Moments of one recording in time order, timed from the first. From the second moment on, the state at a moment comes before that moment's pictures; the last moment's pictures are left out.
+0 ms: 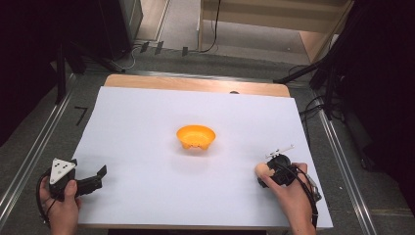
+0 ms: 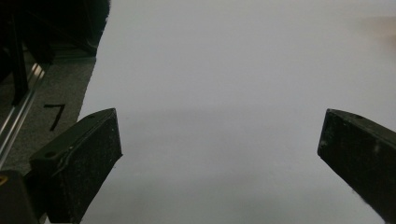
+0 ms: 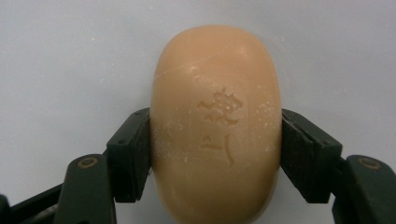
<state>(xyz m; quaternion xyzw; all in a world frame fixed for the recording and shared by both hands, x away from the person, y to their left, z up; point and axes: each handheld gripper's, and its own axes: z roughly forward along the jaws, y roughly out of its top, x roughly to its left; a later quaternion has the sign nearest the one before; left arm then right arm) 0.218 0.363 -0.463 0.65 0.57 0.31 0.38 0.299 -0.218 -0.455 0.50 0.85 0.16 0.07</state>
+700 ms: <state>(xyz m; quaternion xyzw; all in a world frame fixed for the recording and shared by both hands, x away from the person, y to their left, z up) 0.218 0.363 -0.463 0.65 0.57 0.31 0.38 0.310 -0.220 -0.430 0.44 0.88 0.18 0.07</state>
